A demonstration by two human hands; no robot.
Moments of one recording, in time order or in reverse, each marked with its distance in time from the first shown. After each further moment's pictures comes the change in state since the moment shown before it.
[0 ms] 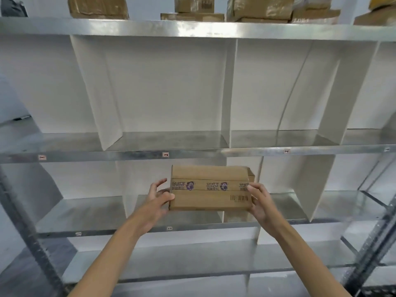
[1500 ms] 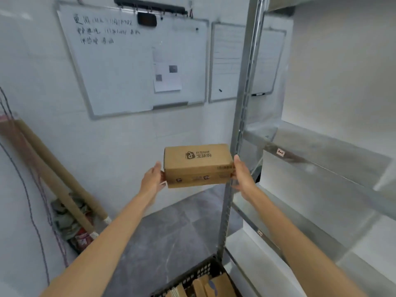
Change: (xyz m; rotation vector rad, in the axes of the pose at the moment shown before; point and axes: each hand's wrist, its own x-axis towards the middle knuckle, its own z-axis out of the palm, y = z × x) left_hand -0.205 0.085 -0.459 0.018 1.527 0.108; right_hand 0.108 0.193 0.635 -0.360 -0.926 0.286
